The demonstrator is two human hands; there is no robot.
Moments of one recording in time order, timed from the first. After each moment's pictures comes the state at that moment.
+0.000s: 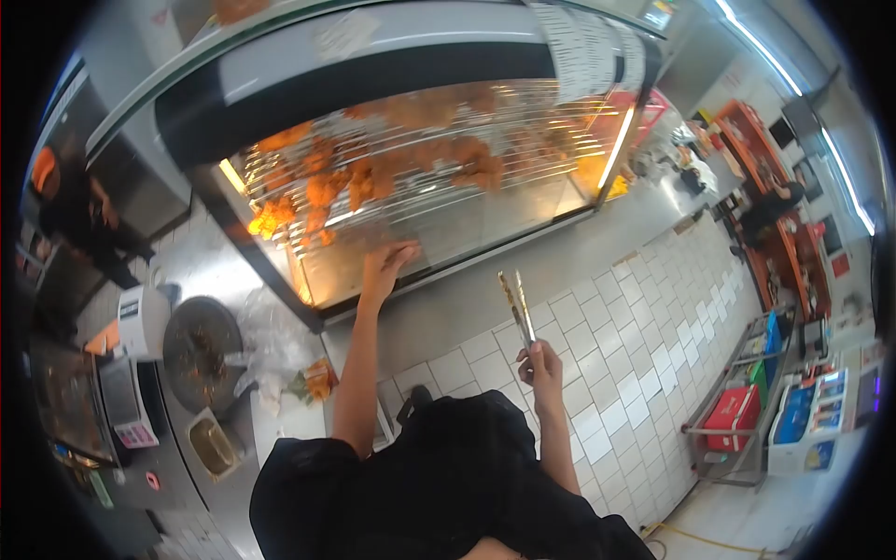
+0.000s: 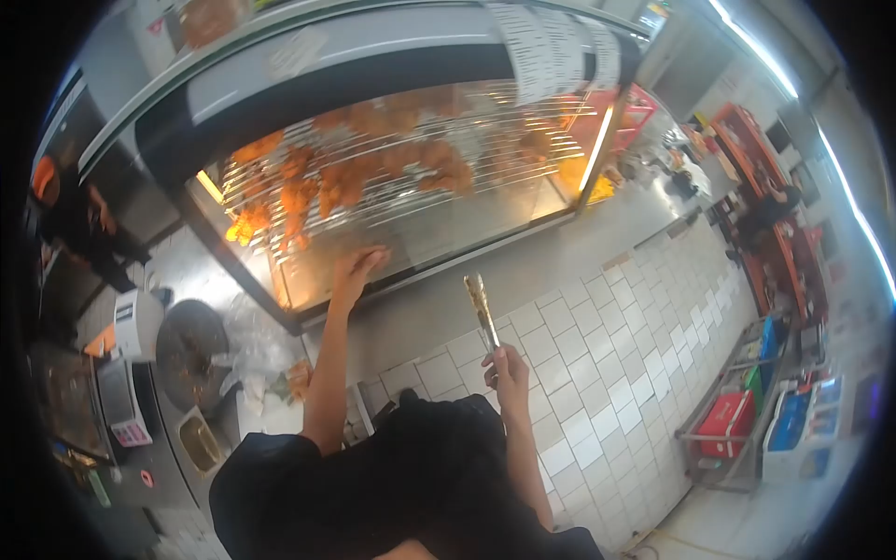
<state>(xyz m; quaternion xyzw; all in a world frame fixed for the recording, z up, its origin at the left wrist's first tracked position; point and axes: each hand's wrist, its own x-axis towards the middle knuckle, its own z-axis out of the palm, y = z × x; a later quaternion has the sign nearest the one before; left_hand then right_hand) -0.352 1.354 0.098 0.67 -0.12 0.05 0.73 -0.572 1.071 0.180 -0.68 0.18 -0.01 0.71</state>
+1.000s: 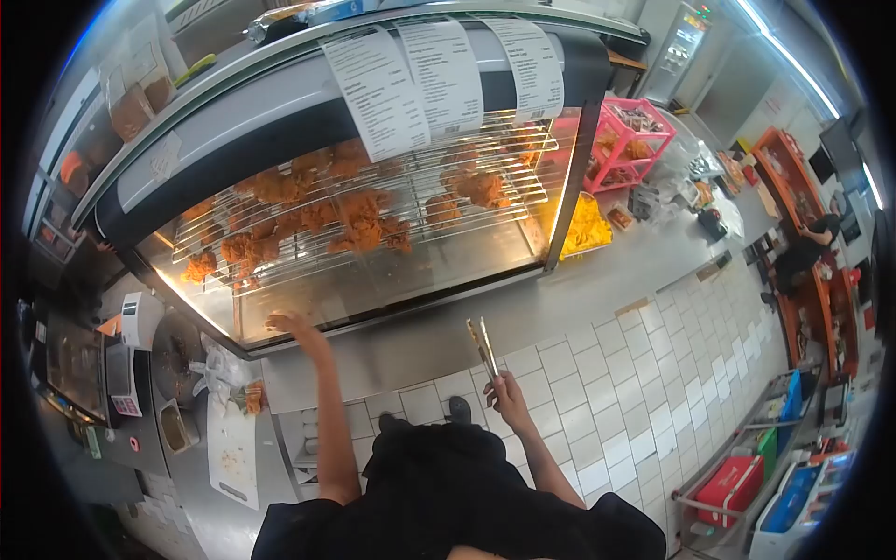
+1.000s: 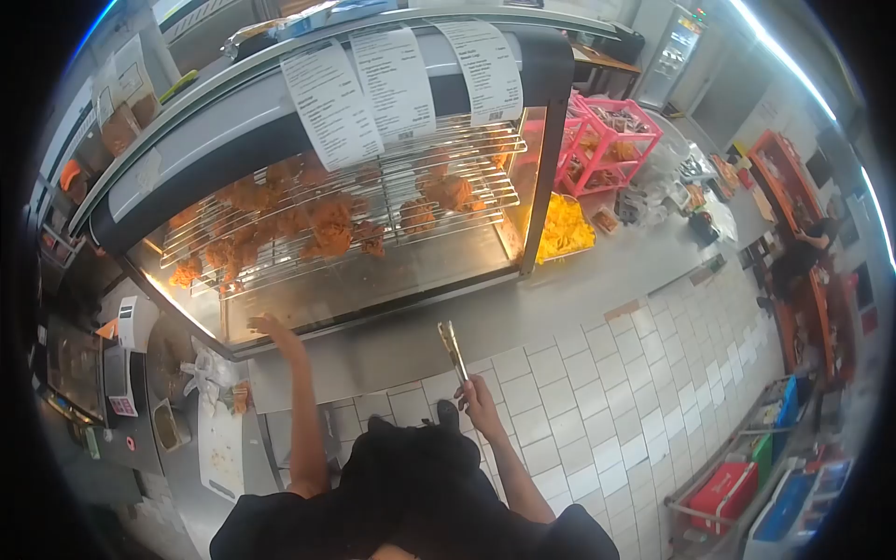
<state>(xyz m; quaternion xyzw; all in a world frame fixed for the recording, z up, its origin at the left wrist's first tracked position) -0.353 1.235 0.058 0.72 0.32 0.41 0.46 -0.448 0.812 0.063 -0.68 0.05 0.18 0.71</state>
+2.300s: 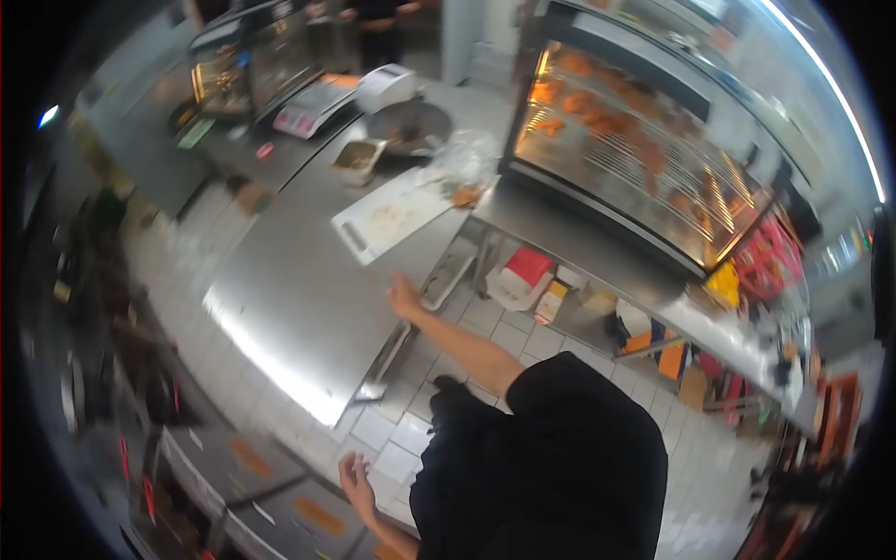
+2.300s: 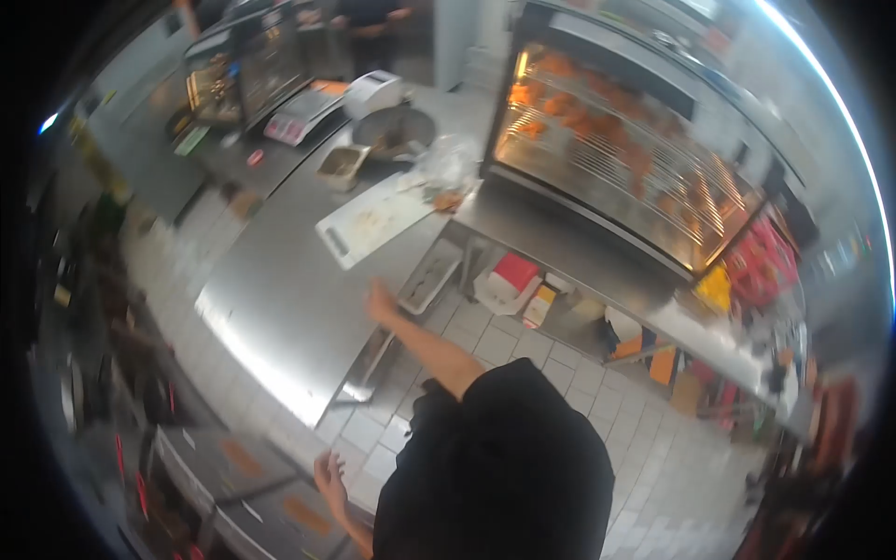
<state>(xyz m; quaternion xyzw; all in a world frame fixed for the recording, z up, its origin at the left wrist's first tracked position) -1.246 0.979 0.052 0.46 0.65 0.38 0.48 -0.894 1.300 -0.089 -0.76 -0.47 0.22 0.39</state>
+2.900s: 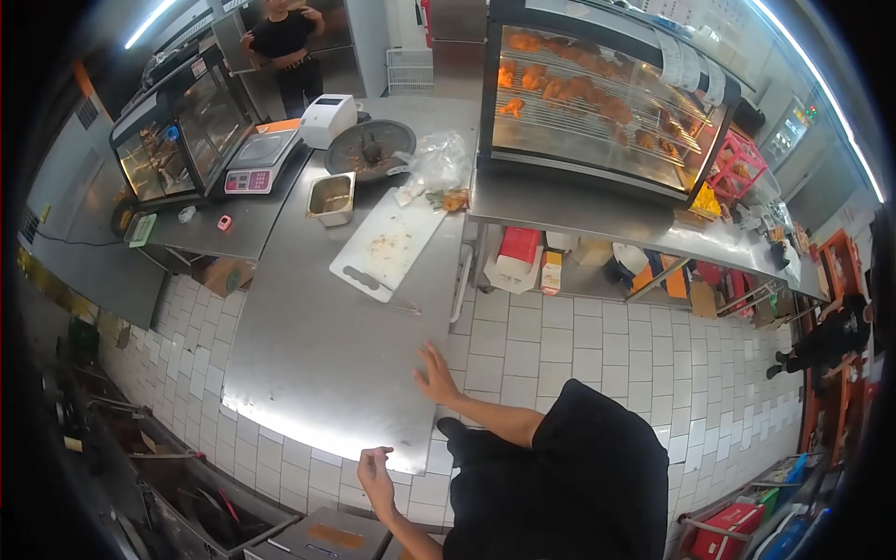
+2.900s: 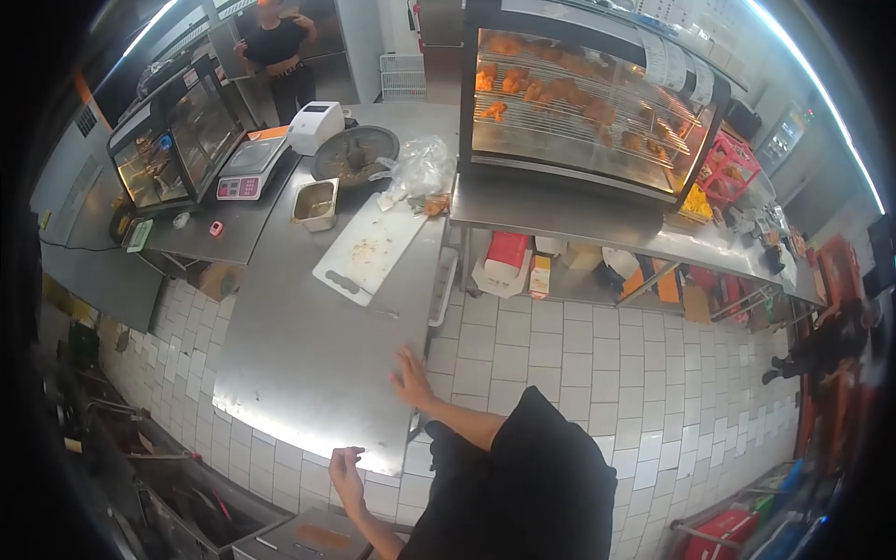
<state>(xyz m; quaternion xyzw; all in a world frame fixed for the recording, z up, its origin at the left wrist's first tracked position) -1.295 1.230 0.099 0.63 0.48 0.28 0.54 -1.046 1.228 -0.077 -0.76 -0.44 0.09 0.46</state>
